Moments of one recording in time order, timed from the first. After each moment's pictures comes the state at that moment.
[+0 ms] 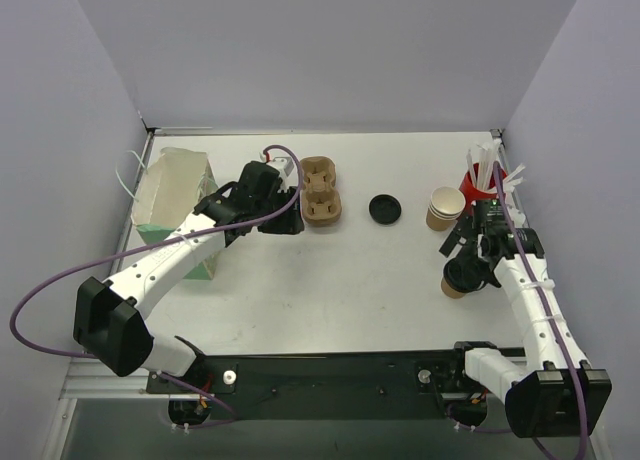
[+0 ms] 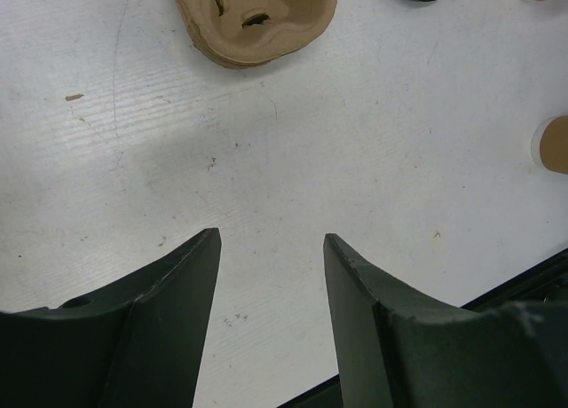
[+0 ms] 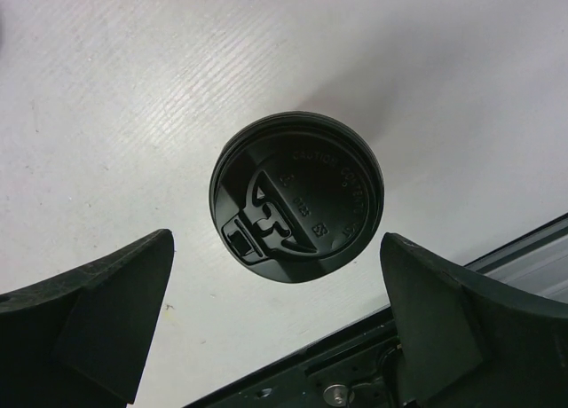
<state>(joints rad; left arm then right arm) -0.60 1.42 1.22 -0.59 0.04 -0.46 0.01 1.04 0.88 -0.97 0.25 0.58</state>
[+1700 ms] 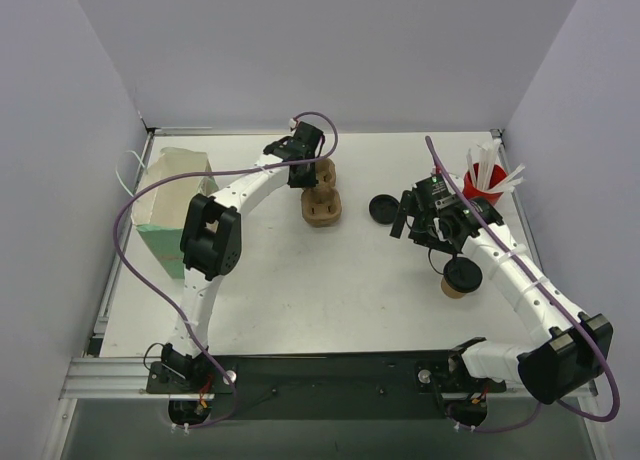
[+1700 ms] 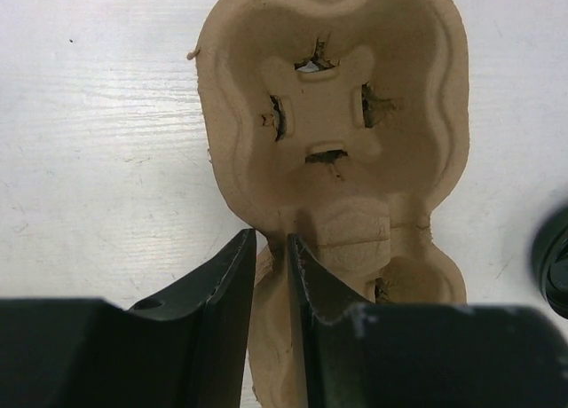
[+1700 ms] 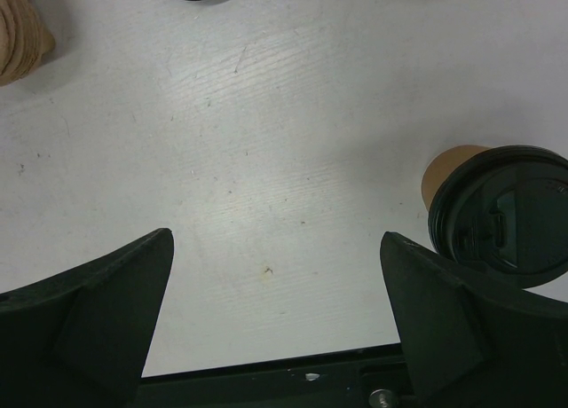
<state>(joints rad) -0.53 2.27 2.02 -0.70 -0.24 -0.49 0.43 1.24 1.14 -0.95 0.27 0.65</state>
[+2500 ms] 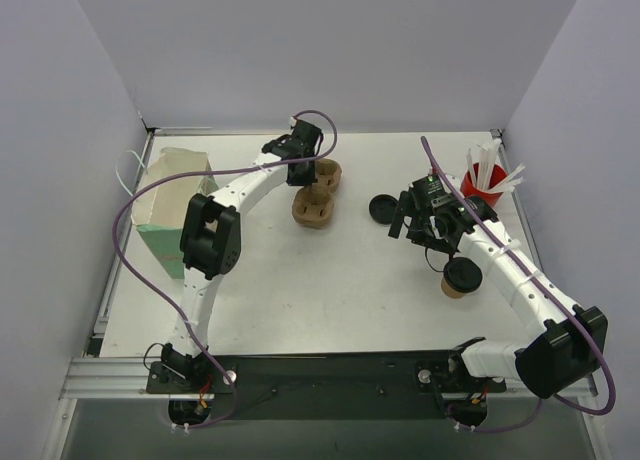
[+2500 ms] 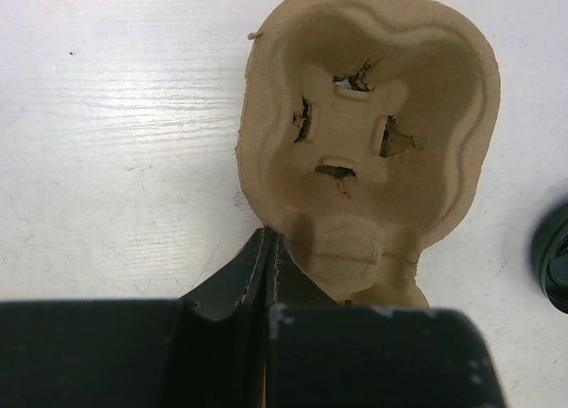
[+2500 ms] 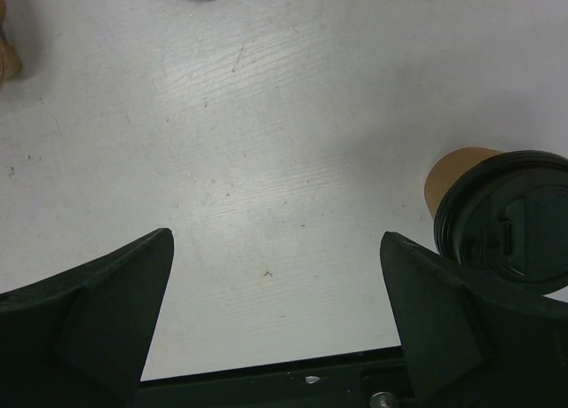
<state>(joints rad) -0.53 2.27 2.03 -0.70 -0.22 -0.46 0.43 1.27 1.13 -0.93 0.27 0.65</state>
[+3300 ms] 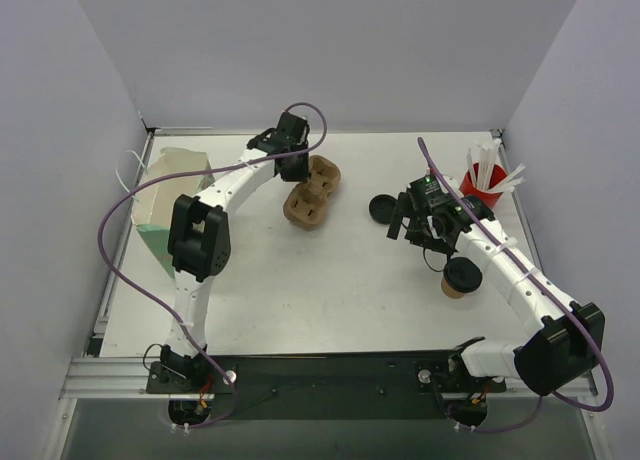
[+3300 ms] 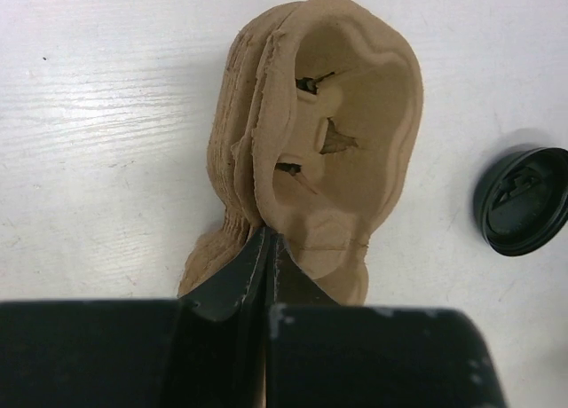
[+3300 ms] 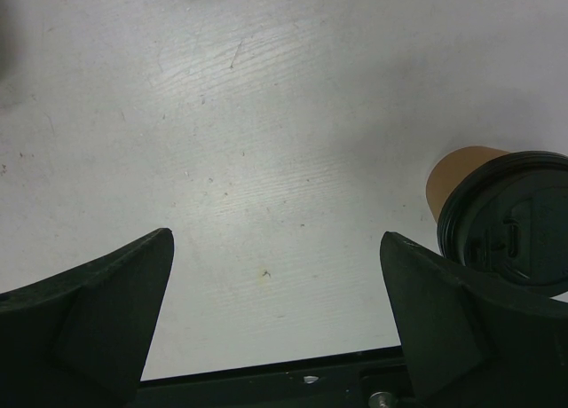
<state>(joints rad) -0.48 2.20 1.99 -0.68 -0.06 -0.44 0.44 1.28 1.13 -0.93 0.27 0.65</state>
